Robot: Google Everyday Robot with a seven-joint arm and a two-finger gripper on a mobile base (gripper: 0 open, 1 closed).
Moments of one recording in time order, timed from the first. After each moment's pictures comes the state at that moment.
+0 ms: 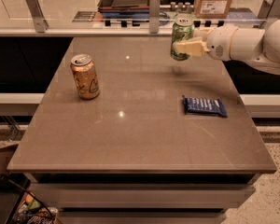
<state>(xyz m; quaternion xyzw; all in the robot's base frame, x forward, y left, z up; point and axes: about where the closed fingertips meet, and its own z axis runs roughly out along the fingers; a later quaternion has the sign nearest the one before) 0.717 -0.152 0.924 -0.37 0.69 0.22 0.58</state>
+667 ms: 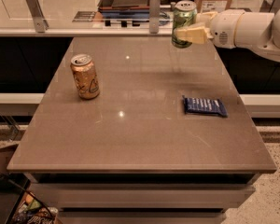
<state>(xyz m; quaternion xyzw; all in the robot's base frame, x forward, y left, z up) 0.708 -0.147 0.972 -0.38 0.67 0.20 0.60</state>
